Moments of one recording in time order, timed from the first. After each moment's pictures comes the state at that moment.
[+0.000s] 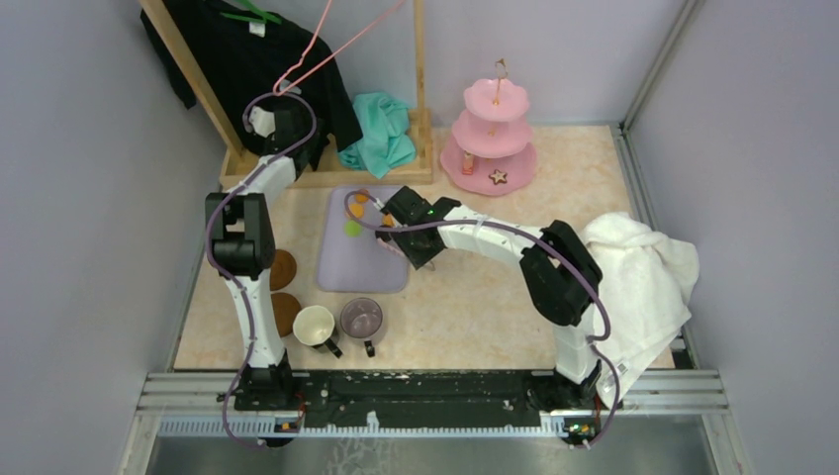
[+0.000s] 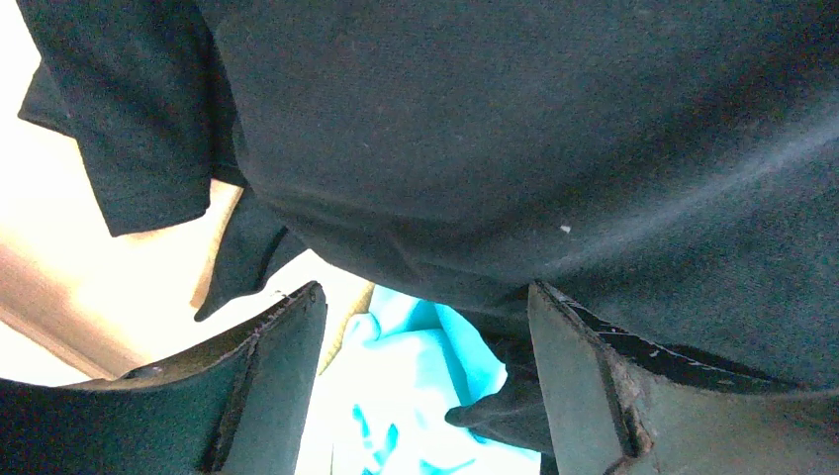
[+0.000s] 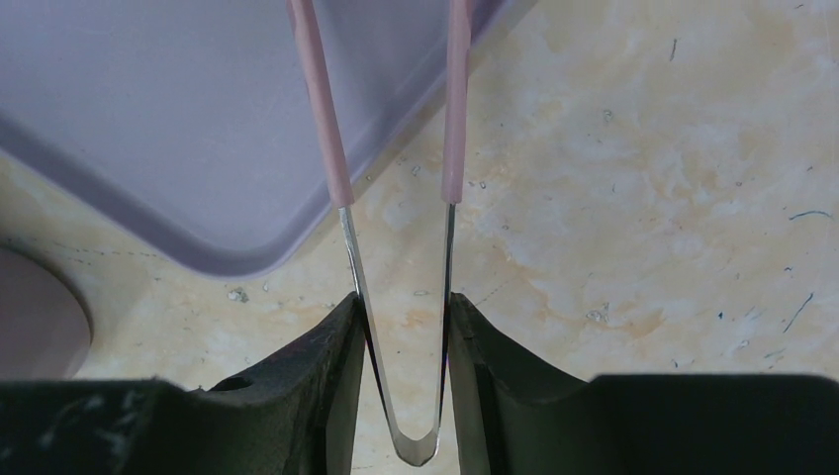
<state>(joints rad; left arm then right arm) -0.06 2.16 1.68 0.04 -0.32 -1.08 0.86 1.92 1.48 -0.68 0.11 0.12</state>
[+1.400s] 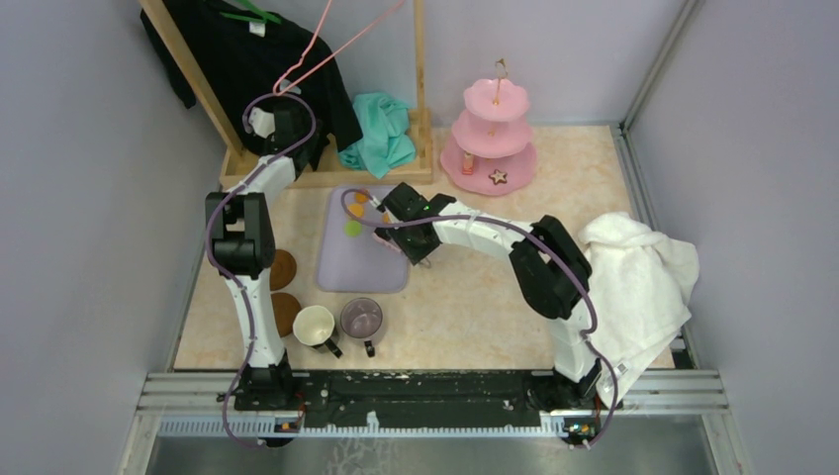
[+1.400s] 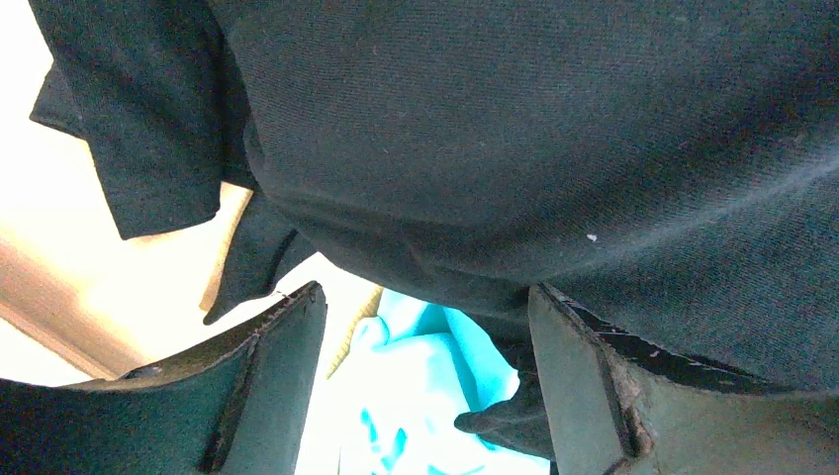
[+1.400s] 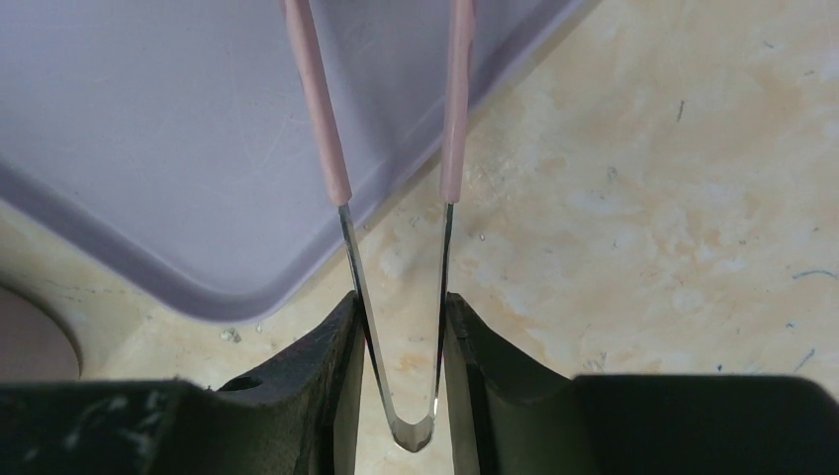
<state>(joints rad) -0.05 2.17 1.69 0.03 -0.32 -1.08 0.84 2.02 1.55 -0.67 0.07 0.08</state>
